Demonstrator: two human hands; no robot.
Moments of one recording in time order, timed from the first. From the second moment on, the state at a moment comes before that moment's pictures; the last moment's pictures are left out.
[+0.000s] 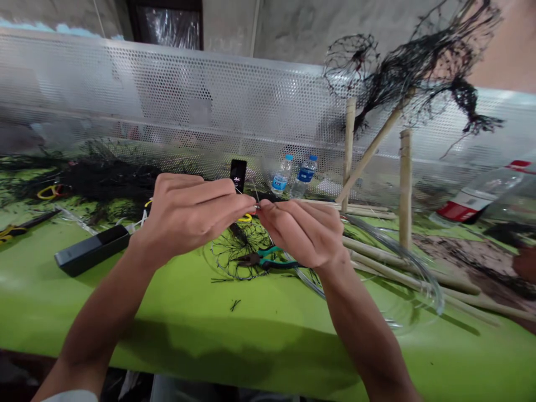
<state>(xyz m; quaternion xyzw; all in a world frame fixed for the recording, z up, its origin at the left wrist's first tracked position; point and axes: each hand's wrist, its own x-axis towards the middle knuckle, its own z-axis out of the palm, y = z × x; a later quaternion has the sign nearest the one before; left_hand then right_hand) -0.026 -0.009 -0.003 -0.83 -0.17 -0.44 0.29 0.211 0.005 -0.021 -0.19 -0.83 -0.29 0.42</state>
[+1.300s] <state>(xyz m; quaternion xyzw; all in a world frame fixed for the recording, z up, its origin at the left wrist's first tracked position) -0.037 -0.005 0.001 -0.79 -0.17 -0.47 0.36 0.196 0.006 -0.026 -0.12 -0.79 -0.32 0.51</state>
